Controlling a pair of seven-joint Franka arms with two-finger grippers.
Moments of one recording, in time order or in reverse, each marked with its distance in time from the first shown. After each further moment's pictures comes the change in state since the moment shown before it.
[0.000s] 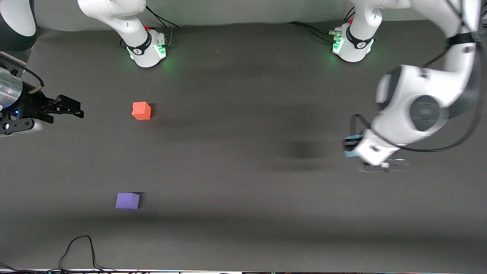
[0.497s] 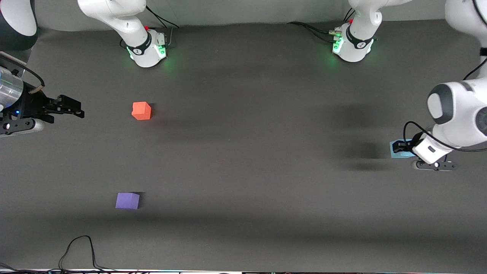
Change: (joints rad) left arm 0.418 -0.075 0.024 -0.296 0.002 0.200 0.597; right arm 0.000 0.000 0.003 0.002 0.000 0.001 0.001
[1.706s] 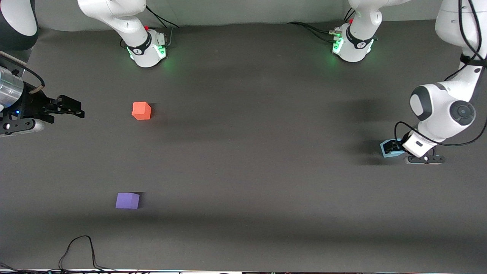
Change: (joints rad) left arm 0.070 0.086 0.018 -0.327 -0.009 0.569 0.038; right arm 0.000 0.000 0.002 0.000 0.000 0.000 0.006
